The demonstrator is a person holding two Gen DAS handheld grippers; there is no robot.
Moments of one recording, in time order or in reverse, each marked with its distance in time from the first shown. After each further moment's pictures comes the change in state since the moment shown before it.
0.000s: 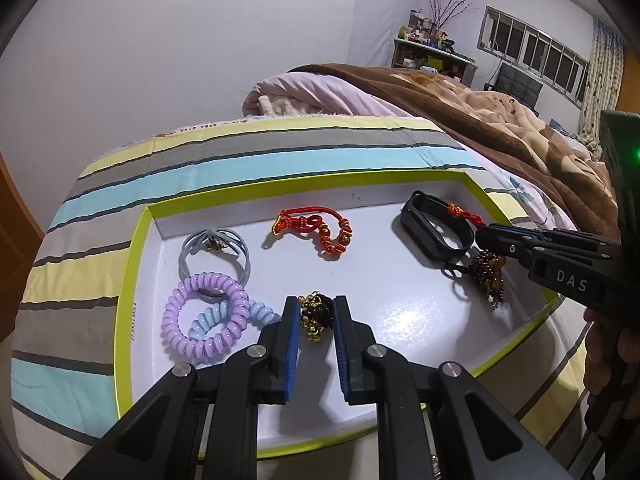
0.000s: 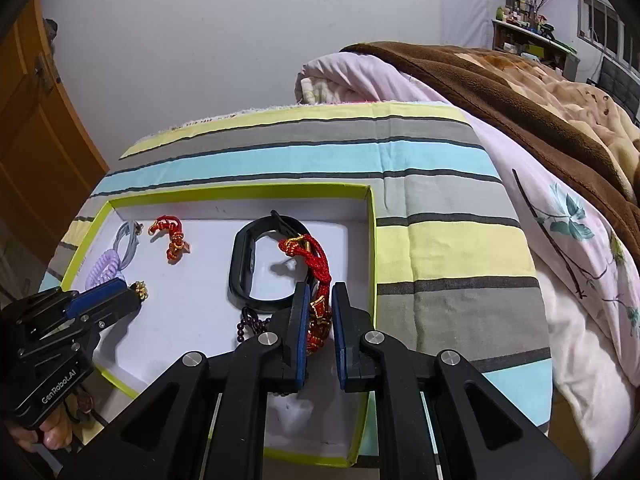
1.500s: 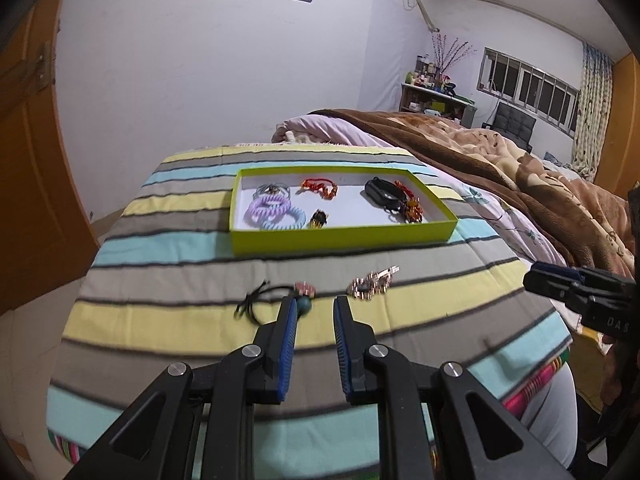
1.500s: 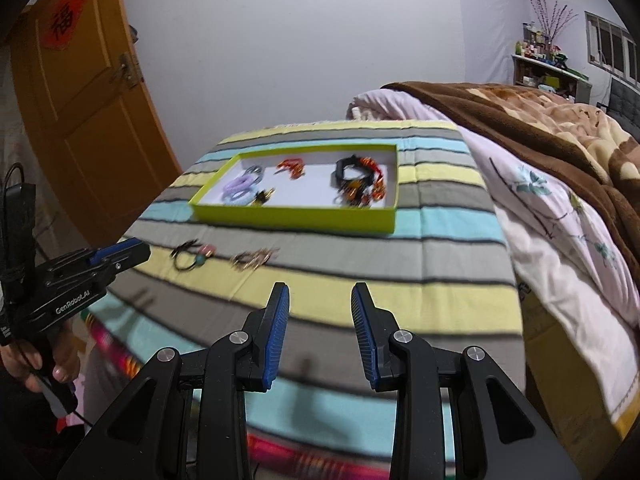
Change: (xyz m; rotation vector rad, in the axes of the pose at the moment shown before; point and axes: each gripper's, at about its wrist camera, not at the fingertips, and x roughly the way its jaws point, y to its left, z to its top) left arm -0.179 -0.011 -0.140 -0.063 -0.172 0.041; right arm -0.168 0.026 -0.150 -0.074 -0.134 0.148
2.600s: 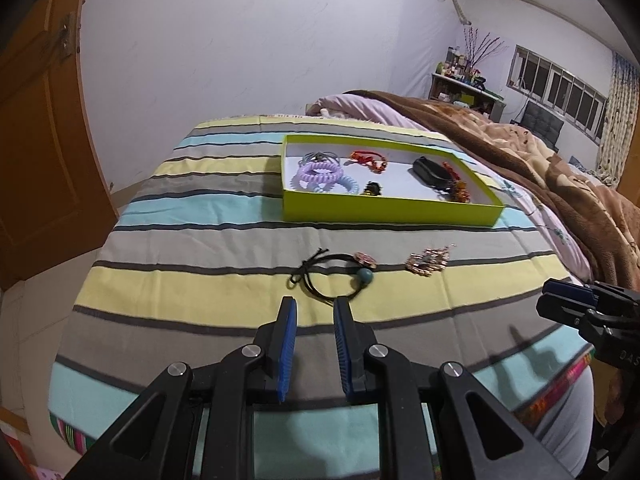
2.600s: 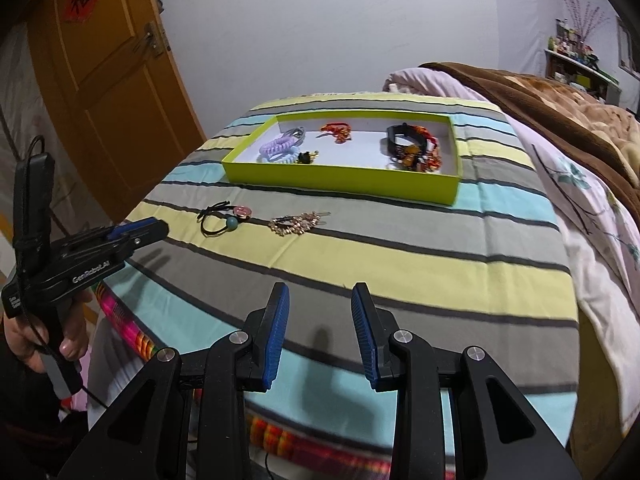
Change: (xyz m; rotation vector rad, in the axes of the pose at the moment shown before) left arm 0.026 0.038 -0.011 -0.062 0.067 0.073; right arm 0.042 0.030 -0.006 -0.075 0.077 0.078
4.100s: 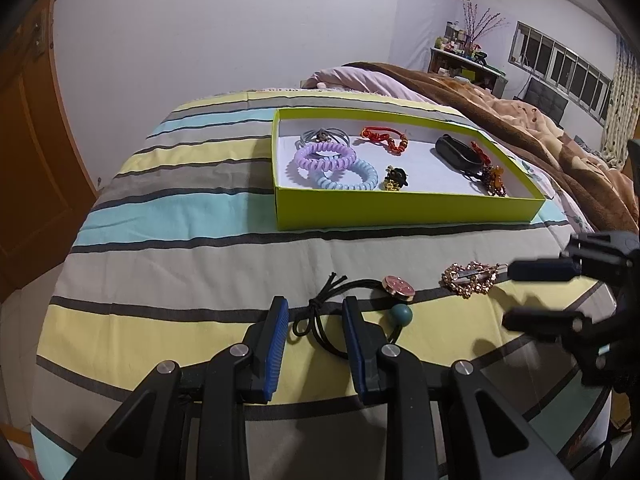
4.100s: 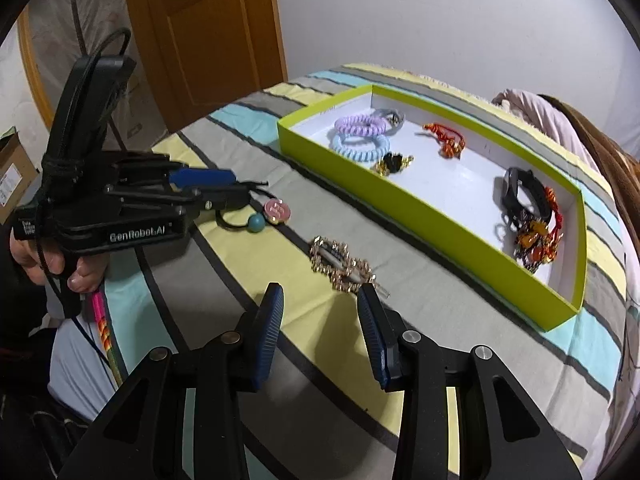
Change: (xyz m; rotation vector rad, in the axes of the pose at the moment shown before) left arm 0.067 0.005 0.023 0.039 0.088 -0.004; right arm 0.078 0.022 0.047 -0.372 0.109 0.158
